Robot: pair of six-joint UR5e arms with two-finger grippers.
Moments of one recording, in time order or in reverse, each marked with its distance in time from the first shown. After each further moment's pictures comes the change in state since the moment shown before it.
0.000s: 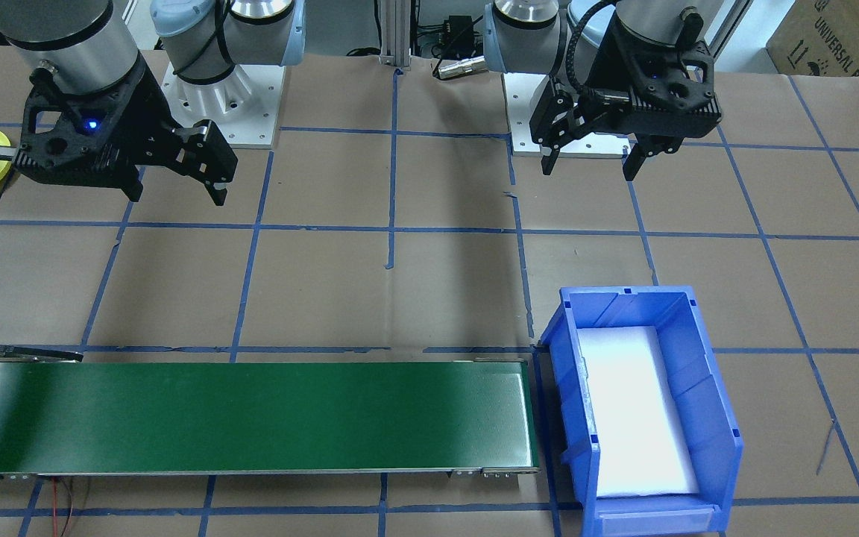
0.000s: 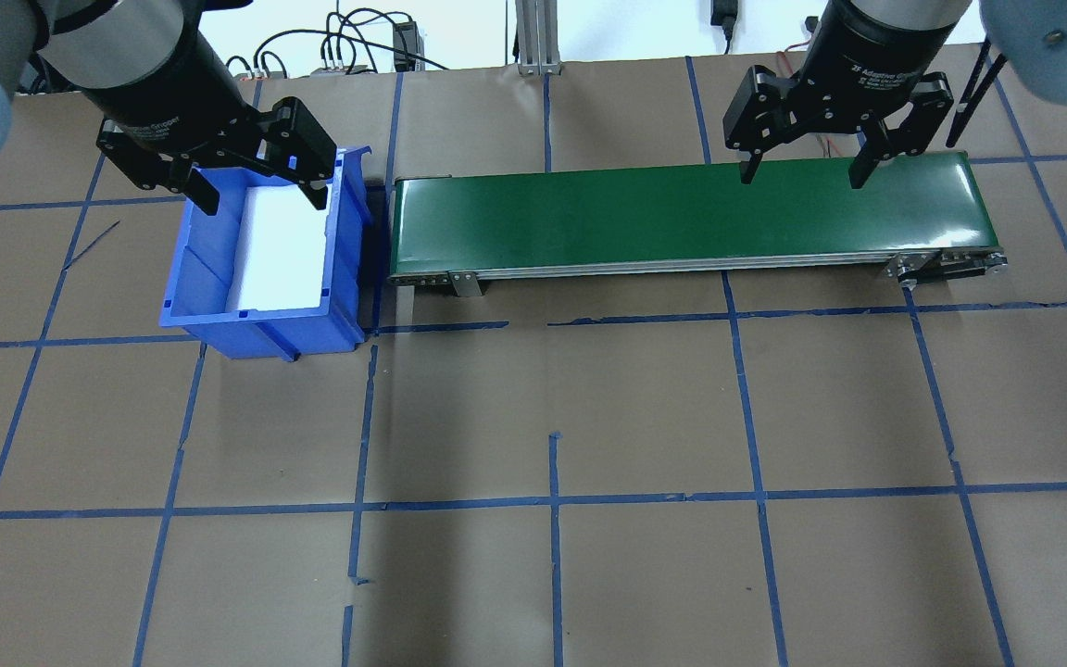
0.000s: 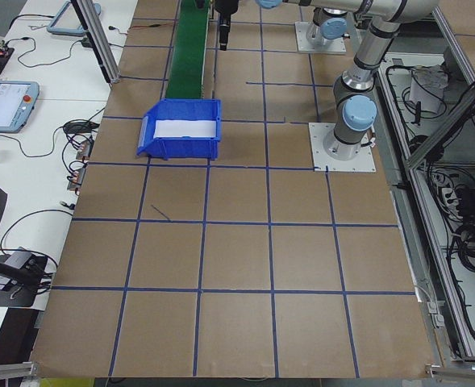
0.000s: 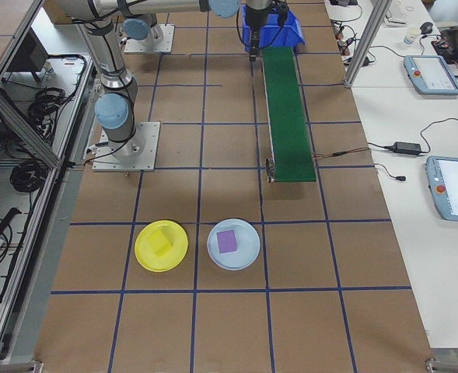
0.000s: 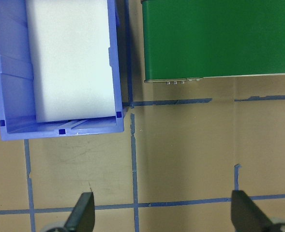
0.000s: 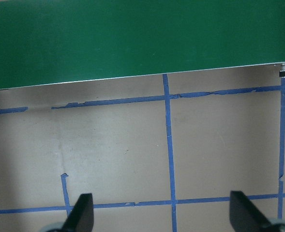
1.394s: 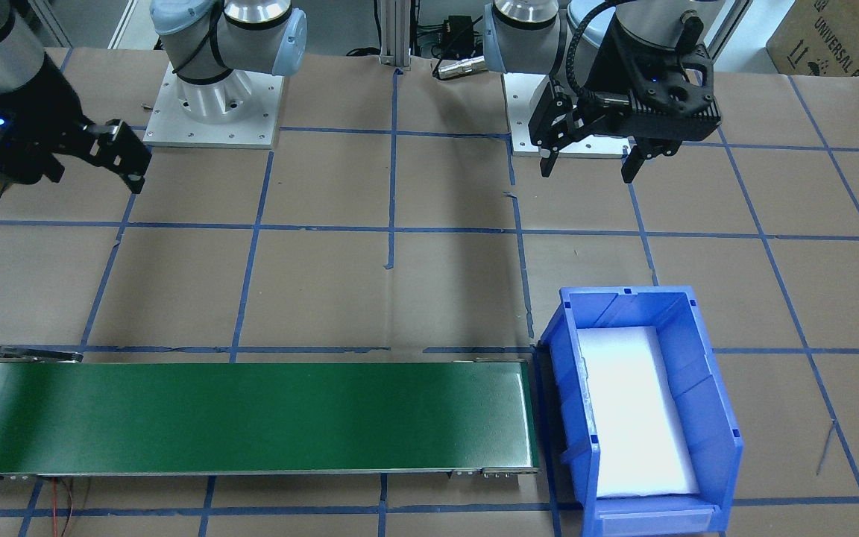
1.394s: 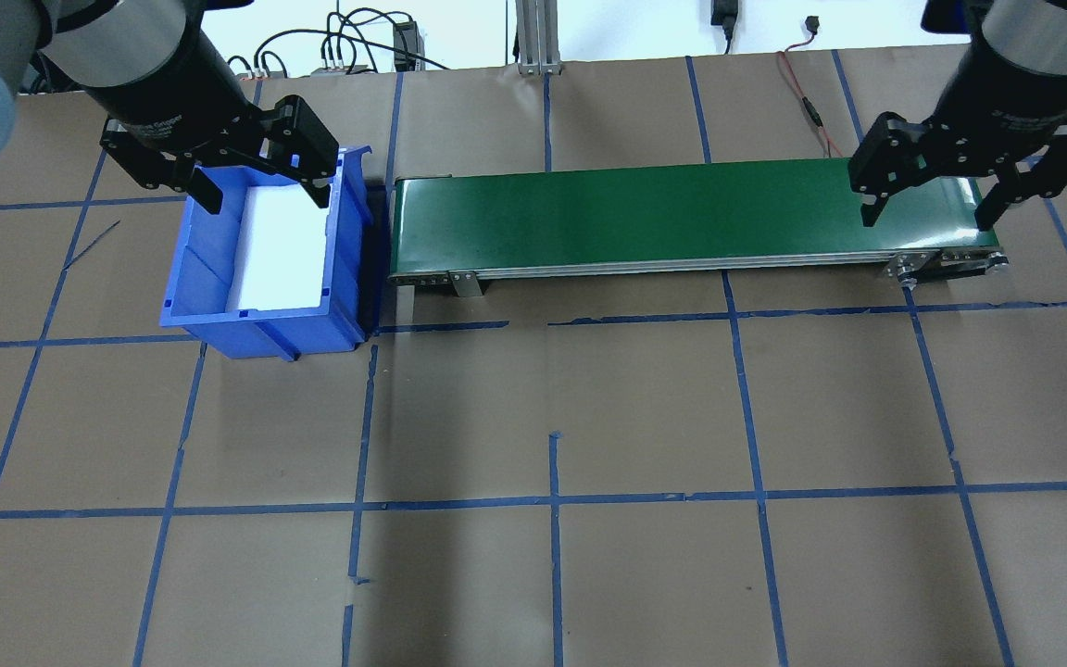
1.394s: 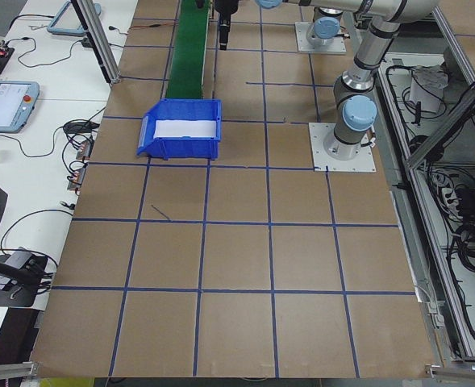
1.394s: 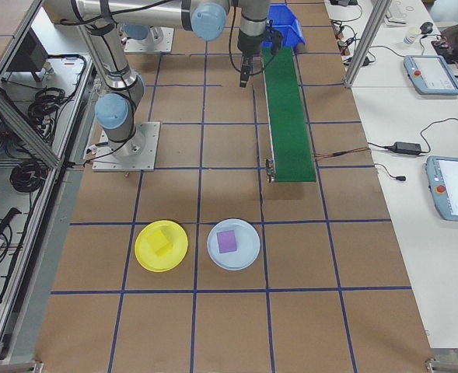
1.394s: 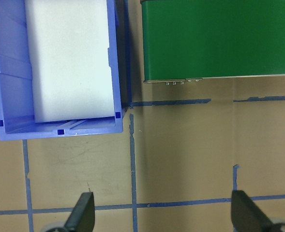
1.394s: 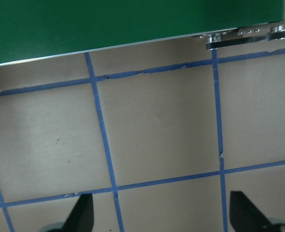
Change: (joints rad) left arm 0.001 -0.005 -0.001 0.004 -0.008 -0.001; right arm -0.127 -0.076 0.081 0.066 -0.086 -0.078
